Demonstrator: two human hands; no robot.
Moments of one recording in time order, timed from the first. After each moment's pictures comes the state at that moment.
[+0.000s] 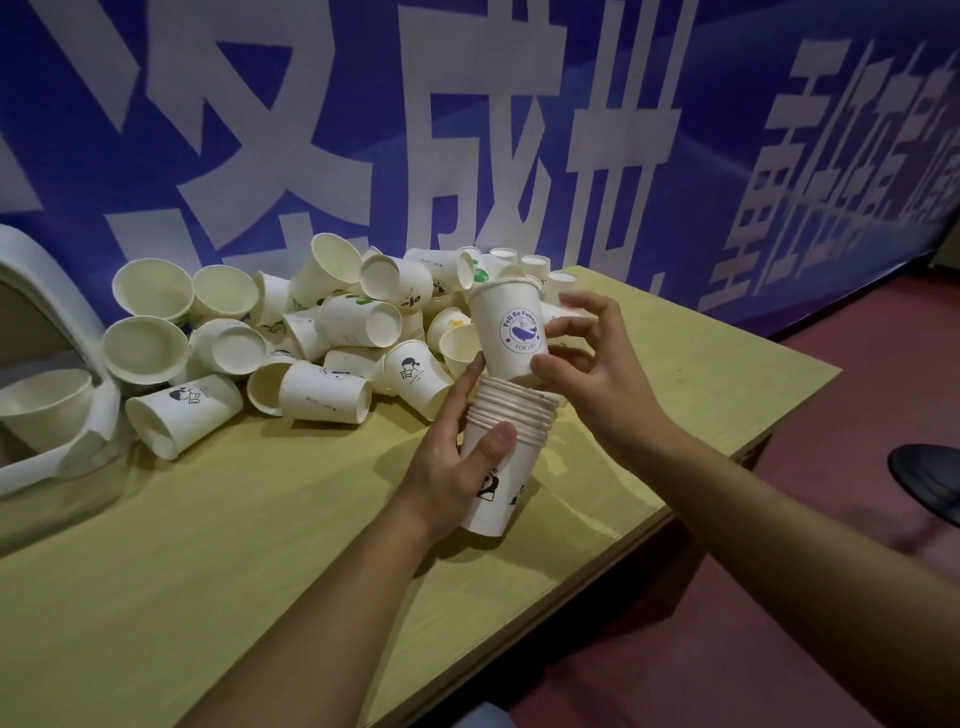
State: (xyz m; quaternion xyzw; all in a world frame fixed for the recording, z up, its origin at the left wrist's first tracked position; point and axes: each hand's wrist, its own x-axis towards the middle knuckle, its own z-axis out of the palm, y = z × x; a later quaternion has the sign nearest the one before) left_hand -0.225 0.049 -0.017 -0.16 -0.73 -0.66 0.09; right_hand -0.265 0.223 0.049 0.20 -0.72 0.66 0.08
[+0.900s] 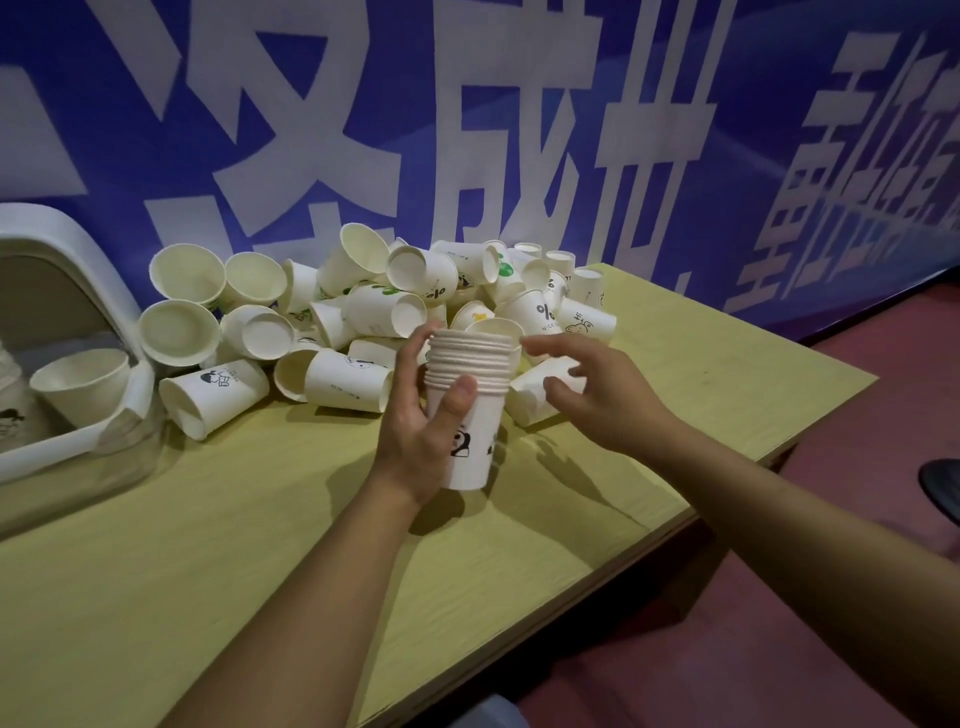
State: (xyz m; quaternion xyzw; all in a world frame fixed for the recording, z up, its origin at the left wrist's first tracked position) left_hand -0.228 0.018 -0.003 -0.10 -0.69 -0.68 0.22; right_hand -0.289 0.221 0.030 0.27 -0.87 0.39 0.13
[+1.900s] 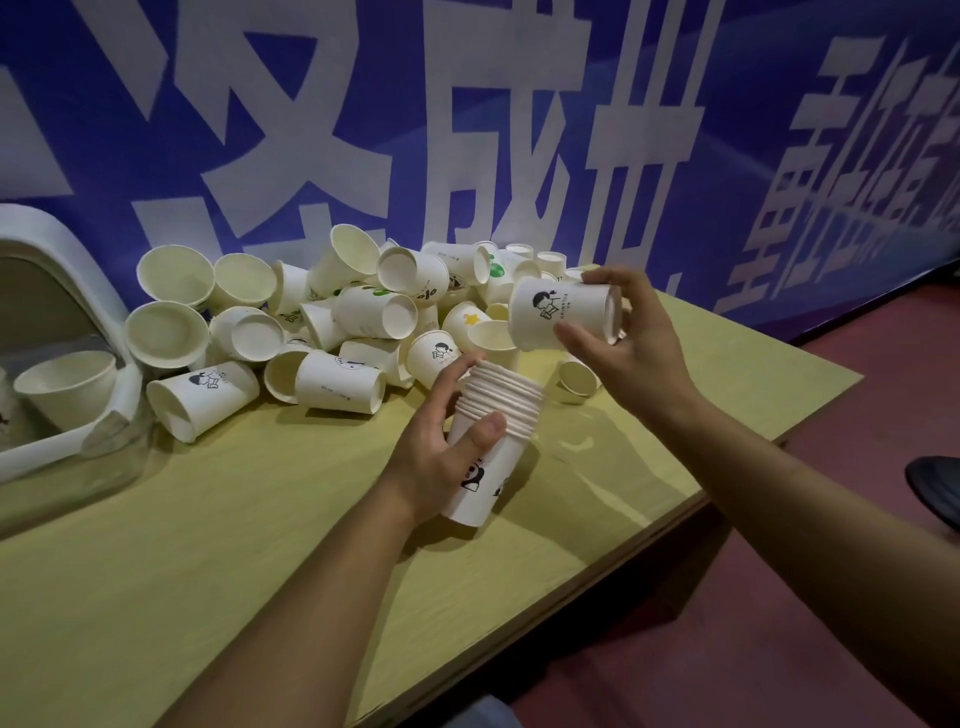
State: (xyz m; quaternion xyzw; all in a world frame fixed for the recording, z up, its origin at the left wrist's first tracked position) left_hand -0.225 0.025 -0.014 -0.14 -0.76 -0.63 0.11; right_hand -0.285 0.235 0.059 0.20 -0.78 0.55 0.20
